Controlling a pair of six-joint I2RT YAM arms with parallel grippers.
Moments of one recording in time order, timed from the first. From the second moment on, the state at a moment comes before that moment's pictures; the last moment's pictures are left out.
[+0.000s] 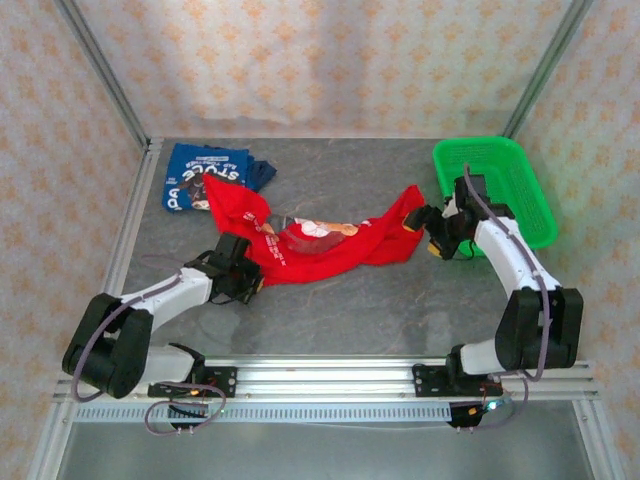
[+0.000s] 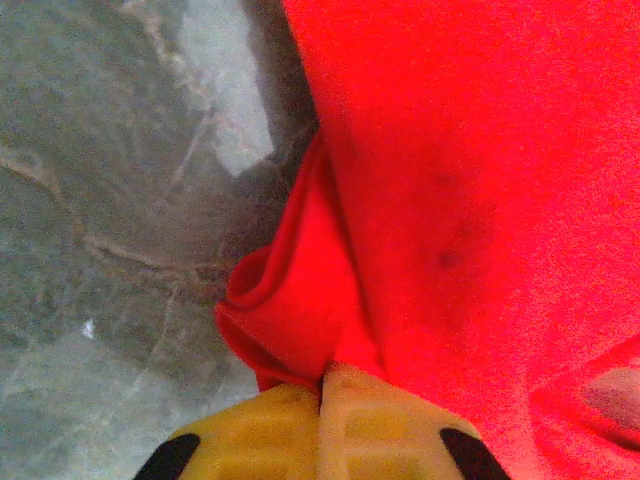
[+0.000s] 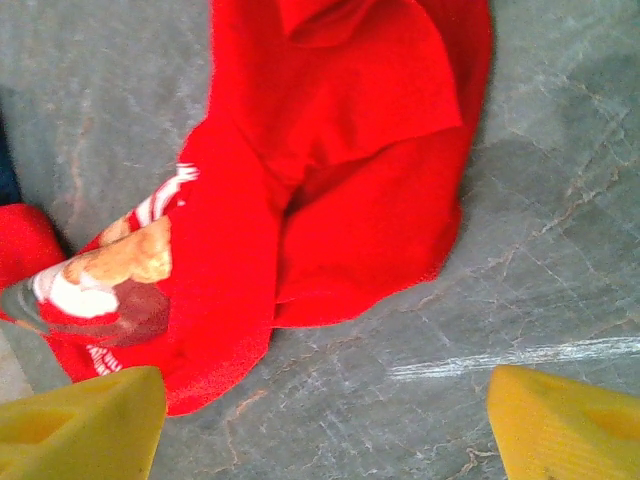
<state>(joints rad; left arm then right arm) -0.33 1.31 0.54 -0.32 0.15 -1.46 0.01 1.41 1.04 -0.78 -0.43 0.64</state>
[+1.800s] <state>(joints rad) -0.25 0.91 0.60 -0.67 0.08 -1.27 0.17 1.90 1.59 -0.79 -0.12 0.47</state>
